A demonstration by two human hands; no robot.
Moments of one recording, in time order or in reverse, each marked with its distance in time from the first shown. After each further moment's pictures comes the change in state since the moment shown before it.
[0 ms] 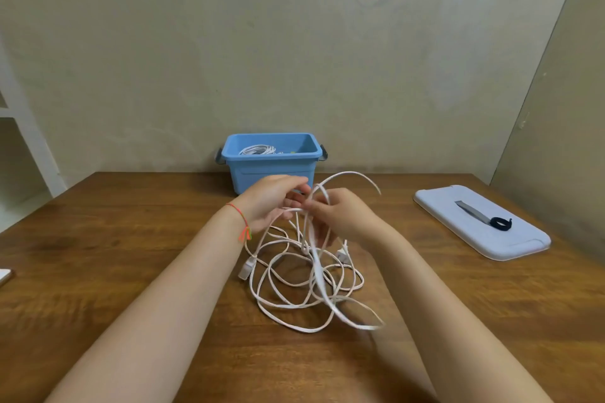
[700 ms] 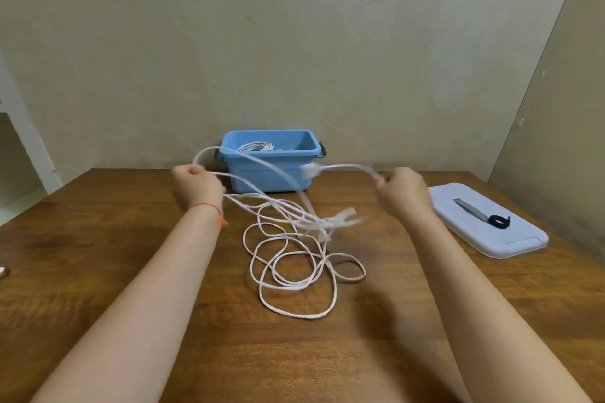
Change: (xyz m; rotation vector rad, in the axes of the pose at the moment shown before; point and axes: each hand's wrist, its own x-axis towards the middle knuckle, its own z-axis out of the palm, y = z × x) left_hand 0.027 -0.027 -0.078 -0.141 1.124 0.085; right_hand 0.011 0.034 -0.070 -0.479 0.546 0.332
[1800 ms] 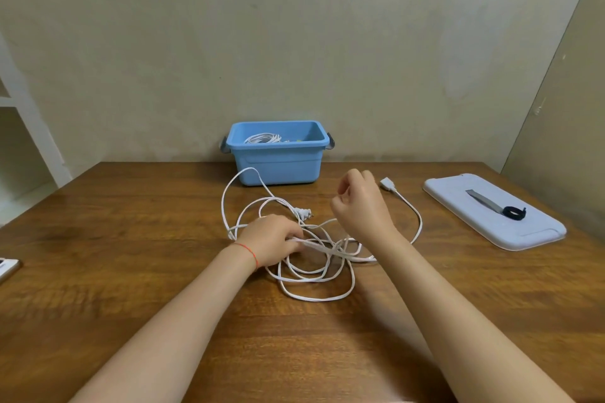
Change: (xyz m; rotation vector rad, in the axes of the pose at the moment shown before) left_hand -0.064 -0.051 -0.006 1.159 -1.128 0.762; right_hand -0.043 -0.028 0.061 0.208 -0.021 -0.355
